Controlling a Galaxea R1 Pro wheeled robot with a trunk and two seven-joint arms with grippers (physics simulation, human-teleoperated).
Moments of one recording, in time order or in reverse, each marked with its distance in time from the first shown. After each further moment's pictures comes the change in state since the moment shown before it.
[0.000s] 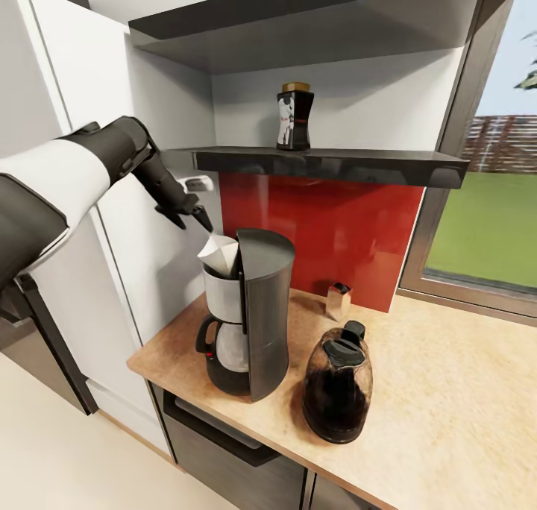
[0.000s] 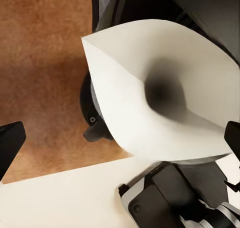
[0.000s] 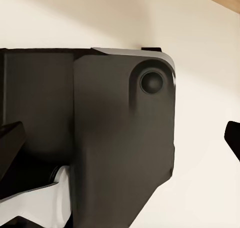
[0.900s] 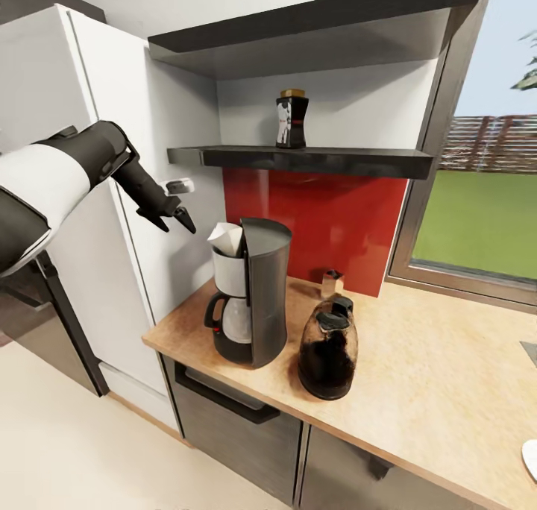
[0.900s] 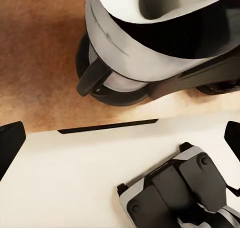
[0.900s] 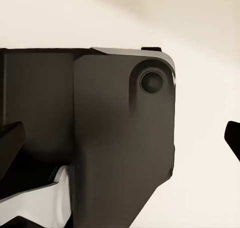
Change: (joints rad) left arm 0.012 0.074 -0.005 0.001 -0.001 -0.008 0.004; right arm 0.000 0.000 -0.001 0.000 0.000 0.001 0.000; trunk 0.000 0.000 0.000
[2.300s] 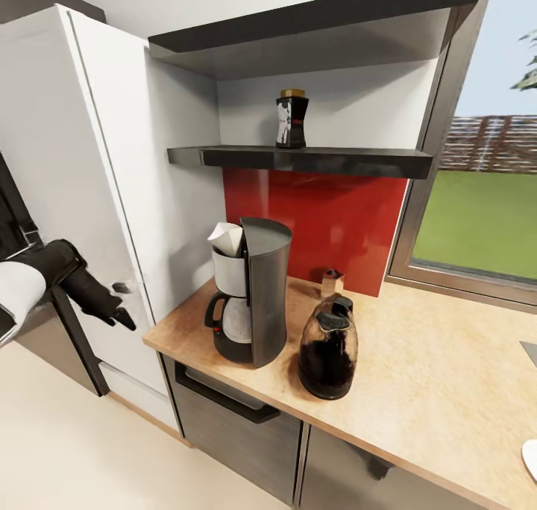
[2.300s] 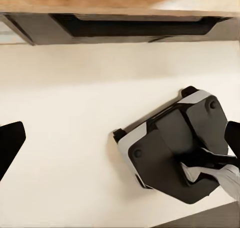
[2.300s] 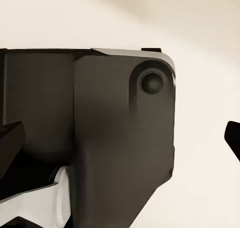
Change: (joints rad) left arm 0.412 0.291 0.016 0.001 0.018 -0.331 -0.003; right arm 0.000 0.000 0.002 -0.002 0.001 -0.001 0.000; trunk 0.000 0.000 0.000
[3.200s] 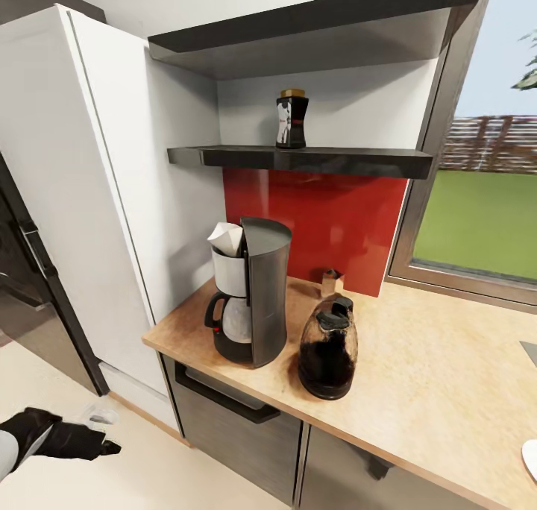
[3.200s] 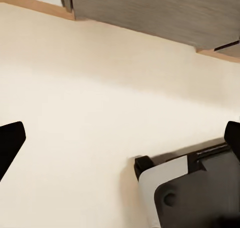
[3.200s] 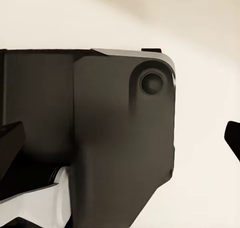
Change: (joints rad) left arm 0.692 0.058 0.002 -0.001 0.772 -0.423 0.716; right arm 0.000 0.000 -0.001 0.000 -0.001 -0.002 0.000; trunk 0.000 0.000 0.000
